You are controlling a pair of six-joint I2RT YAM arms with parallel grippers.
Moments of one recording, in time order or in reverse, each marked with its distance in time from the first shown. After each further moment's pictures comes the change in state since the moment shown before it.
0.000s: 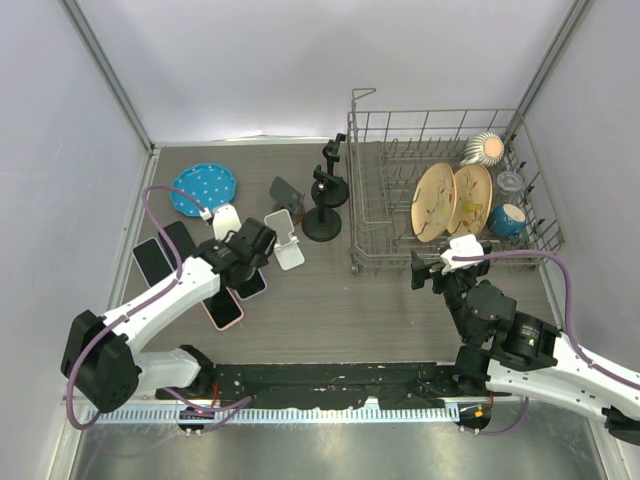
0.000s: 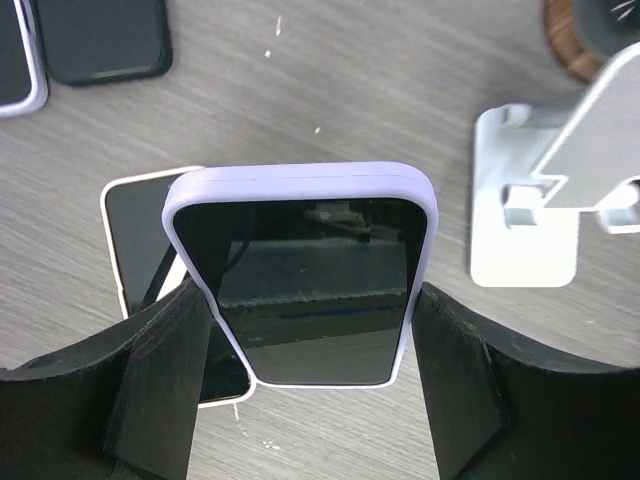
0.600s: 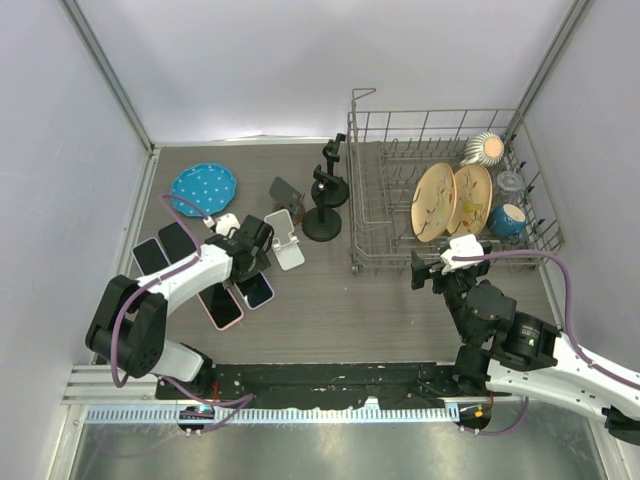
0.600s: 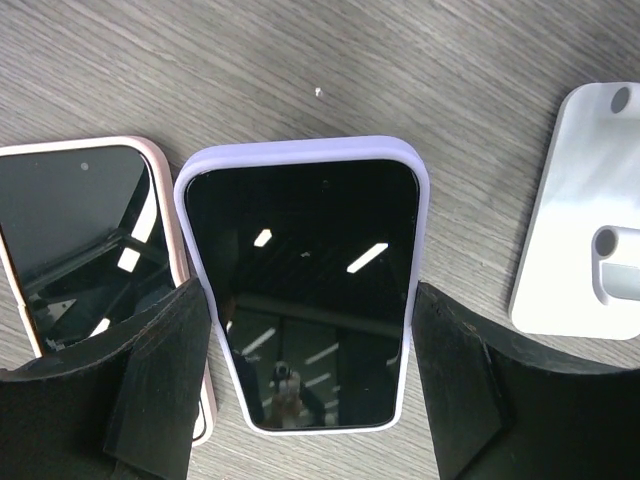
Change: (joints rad) left arm 0.152 0.211 -0.086 0.155 0.223 -0.030; right arm 0.000 0.000 0.000 0.000 0.000 0.000
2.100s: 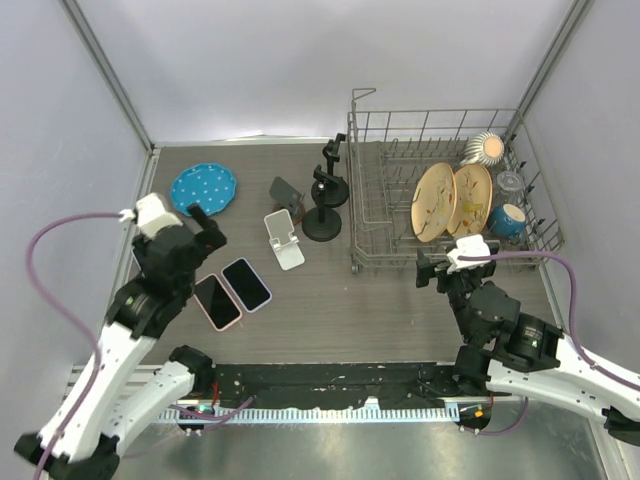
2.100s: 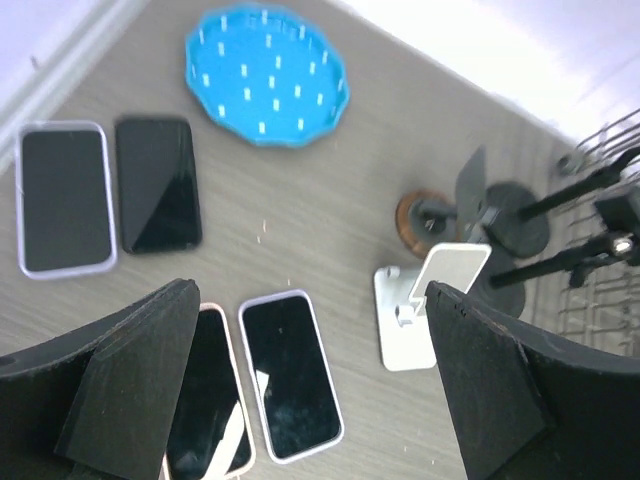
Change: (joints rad) left arm 0.039 -0.651 0.094 -0.054 -0.164 0.267; right arm 0.000 -0.011 0.000 -0.006 0.039 -0.002
